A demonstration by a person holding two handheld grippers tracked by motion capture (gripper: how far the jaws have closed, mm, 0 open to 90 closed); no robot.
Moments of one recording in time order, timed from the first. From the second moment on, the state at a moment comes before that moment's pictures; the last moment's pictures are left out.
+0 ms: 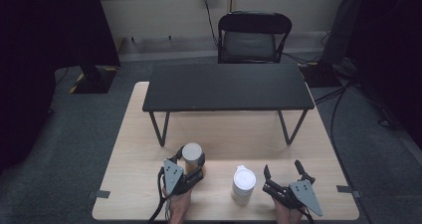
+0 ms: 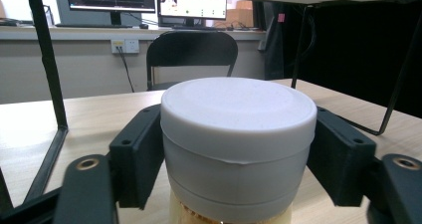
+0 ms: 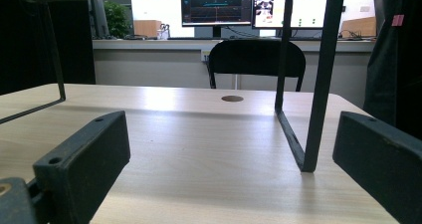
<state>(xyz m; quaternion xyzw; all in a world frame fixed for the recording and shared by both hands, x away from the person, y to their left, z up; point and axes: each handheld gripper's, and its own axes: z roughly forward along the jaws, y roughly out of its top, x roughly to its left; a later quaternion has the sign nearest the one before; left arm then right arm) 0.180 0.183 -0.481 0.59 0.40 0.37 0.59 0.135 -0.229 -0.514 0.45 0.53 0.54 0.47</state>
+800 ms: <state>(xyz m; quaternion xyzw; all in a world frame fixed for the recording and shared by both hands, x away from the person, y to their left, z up) 0.177 0.178 -0.478 0.59 0.40 0.38 0.59 0.135 -0.229 -0.514 0.45 0.53 0.54 0.47</state>
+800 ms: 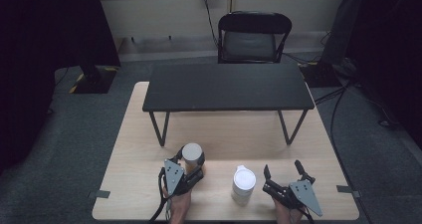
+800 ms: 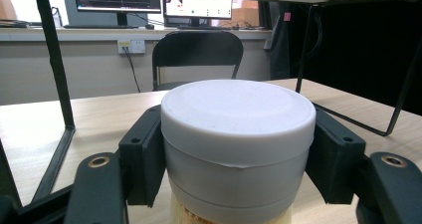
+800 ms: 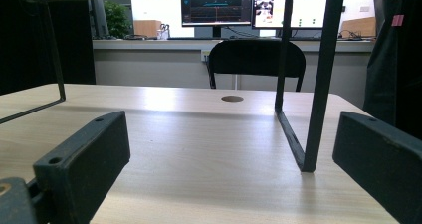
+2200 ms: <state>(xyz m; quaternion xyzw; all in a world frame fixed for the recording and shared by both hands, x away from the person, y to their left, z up) 0.168 0.190 -0.444 0.60 0.37 0.37 0.61 0.135 -0.229 -0.514 0.45 0.53 0.54 0.47</state>
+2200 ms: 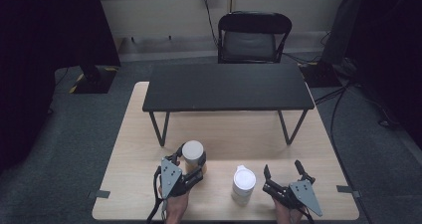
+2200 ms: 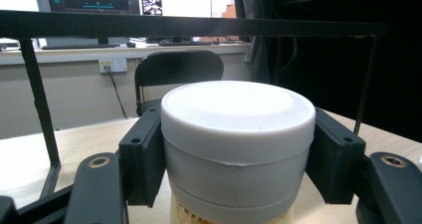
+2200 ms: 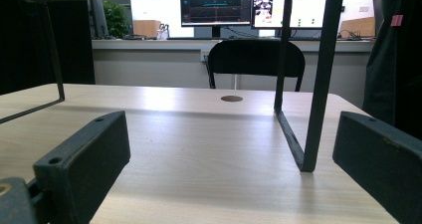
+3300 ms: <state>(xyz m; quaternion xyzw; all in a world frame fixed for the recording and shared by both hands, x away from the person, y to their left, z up) 0.180 0.195 -0.396 0.62 0.34 0.34 0.62 0.135 -0.229 -0.514 0.45 0.53 0.54 0.47</state>
